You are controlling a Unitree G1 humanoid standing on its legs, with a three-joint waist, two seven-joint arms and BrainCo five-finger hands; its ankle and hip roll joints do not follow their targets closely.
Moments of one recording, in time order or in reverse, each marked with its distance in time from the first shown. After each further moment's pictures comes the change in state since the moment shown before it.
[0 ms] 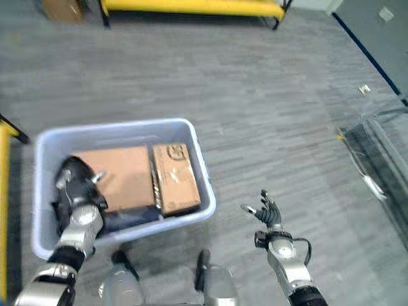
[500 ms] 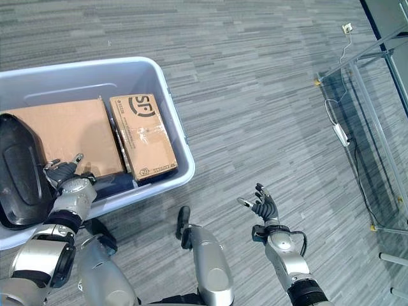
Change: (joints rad) left arm -0.277 0.056 0.053 0.325 -0.168 0.048 0.213; right arm 0.000 -0.017 0.027 0.021 0.058 -0.012 0.049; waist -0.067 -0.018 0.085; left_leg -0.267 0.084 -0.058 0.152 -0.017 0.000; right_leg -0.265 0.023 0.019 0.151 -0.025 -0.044
